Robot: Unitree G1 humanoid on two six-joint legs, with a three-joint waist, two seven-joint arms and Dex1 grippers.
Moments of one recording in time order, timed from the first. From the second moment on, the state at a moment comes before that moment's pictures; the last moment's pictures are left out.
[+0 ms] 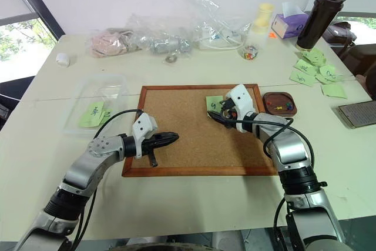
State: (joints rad) left arm -0.25 0.44 -0.22 -0.14 -0.25 0.39 -0.83; right arm -0.44 -0.49 0.09 0.01 0.27 0.55 0.64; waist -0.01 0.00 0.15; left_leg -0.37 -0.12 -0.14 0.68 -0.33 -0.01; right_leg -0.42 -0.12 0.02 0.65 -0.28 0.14
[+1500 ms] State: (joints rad) left arm -0.28 0.45 -0.17 -0.16 -0.33 0.52 -0.83; right arm -0.32 -0.67 0.06 -0.38 0.33 0.63 0.82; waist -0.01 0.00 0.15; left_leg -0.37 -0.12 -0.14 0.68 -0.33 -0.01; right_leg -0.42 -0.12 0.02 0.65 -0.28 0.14
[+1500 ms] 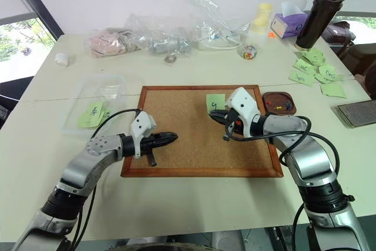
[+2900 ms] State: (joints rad) left arm -0.55 0.22 -0.10 0.02 -0.61 0.79 -0.80; right arm -0.39 -0.78 0.18 -0.51 0.25 0.57 0.91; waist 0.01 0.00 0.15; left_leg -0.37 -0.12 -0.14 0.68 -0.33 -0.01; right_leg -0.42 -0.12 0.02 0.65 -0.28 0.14
